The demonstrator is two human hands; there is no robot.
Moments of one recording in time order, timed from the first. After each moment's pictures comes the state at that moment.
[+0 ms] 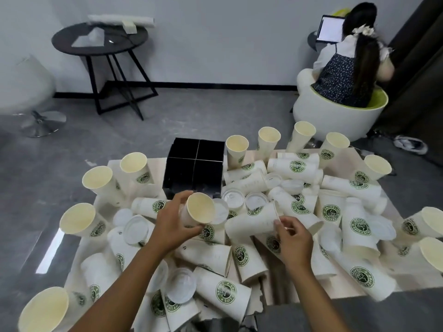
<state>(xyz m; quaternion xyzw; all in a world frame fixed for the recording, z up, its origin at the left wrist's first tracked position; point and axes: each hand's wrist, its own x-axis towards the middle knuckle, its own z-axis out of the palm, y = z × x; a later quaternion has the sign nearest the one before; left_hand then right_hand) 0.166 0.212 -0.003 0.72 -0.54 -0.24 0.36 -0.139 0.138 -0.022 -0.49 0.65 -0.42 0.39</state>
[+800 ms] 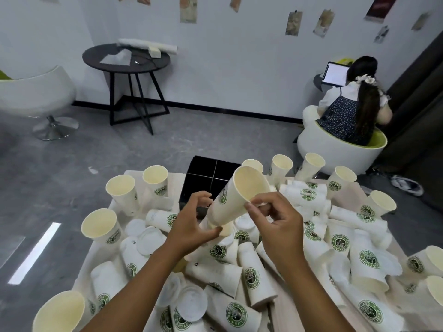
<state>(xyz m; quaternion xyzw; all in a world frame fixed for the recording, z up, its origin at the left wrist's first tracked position) 0.180 0.208 0.028 0.65 -0.53 -0.27 0.47 -0.026 0.165 0.127 -0.70 0.38 -0.49 0.35</state>
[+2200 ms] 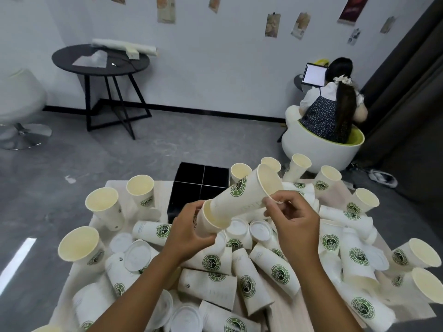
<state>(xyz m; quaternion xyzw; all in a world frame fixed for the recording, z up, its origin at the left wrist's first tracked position) 0.184 0.180 0.011 0.65 -0.55 -0.27 0.45 -0.044 0.141 0.140 -0.59 0.46 -0.54 0.39</state>
